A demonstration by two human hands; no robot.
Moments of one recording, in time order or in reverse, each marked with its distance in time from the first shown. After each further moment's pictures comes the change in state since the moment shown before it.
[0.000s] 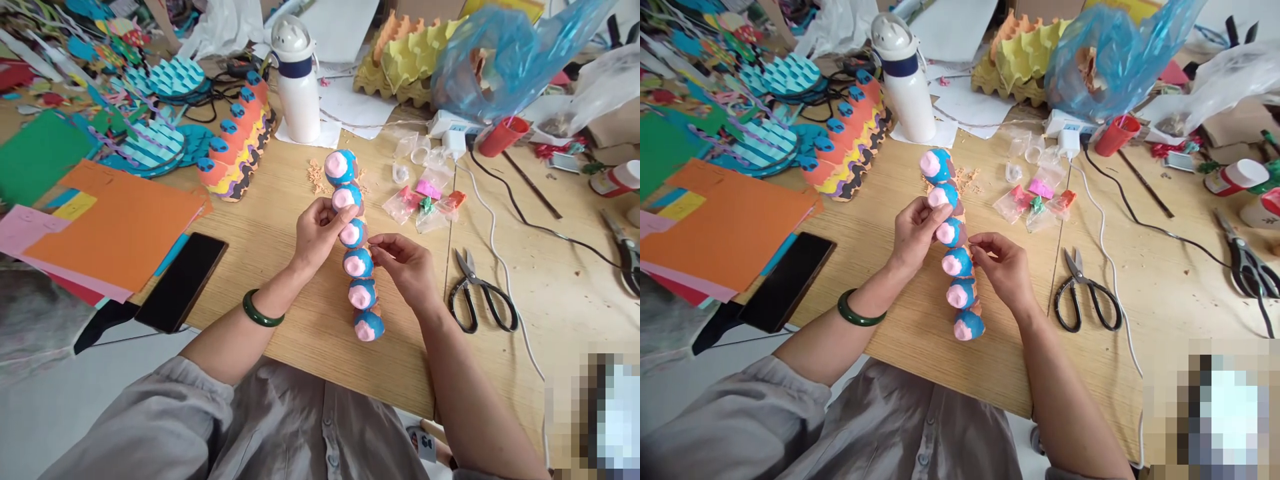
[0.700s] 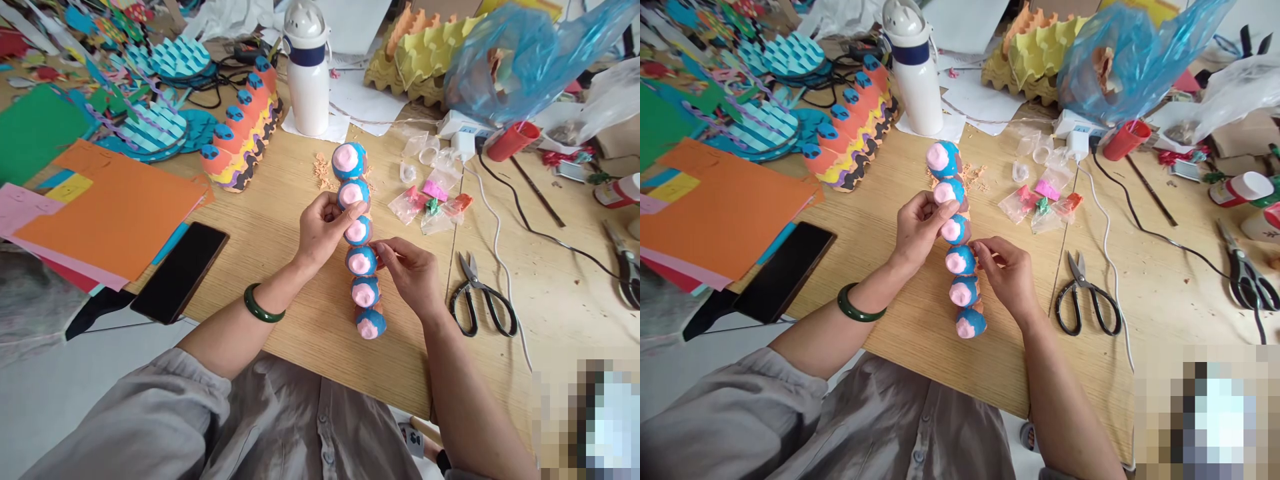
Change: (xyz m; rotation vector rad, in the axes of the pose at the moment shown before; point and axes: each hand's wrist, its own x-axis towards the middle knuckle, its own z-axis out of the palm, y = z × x) left_hand 0.000 0.003 0.001 -0.032 0.038 0.039; right_hand -0.006 -0.004 -0.002 -0.319 -0.075 -0.191
